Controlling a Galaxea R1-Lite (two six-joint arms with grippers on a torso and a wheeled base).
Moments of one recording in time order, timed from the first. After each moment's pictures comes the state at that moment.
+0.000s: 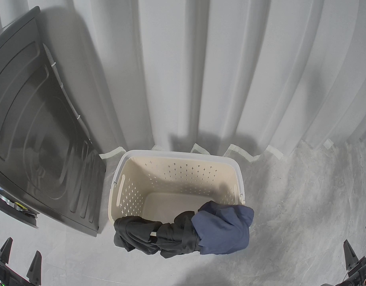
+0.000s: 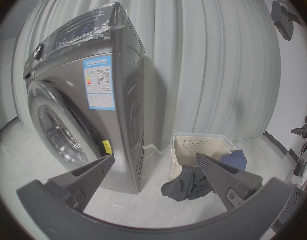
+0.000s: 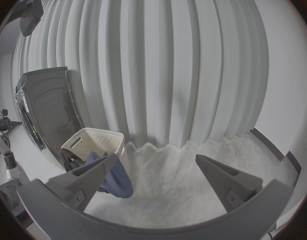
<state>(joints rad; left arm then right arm) 0.00 0.02 -0.02 0.00 0.02 -0.05 0.00 0.02 -0.02 0.00 0.03 0.00</state>
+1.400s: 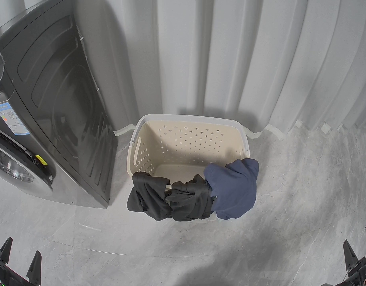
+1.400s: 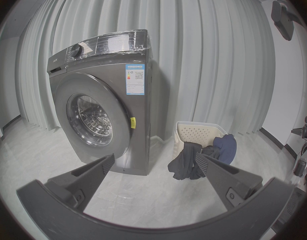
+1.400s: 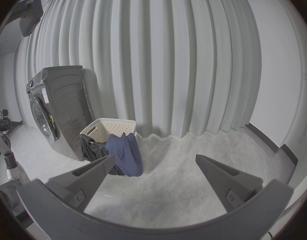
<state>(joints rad) 0.00 0.02 -0.02 0.00 0.02 -0.05 0.00 0.02 -0.02 0.00 0.03 0.00</state>
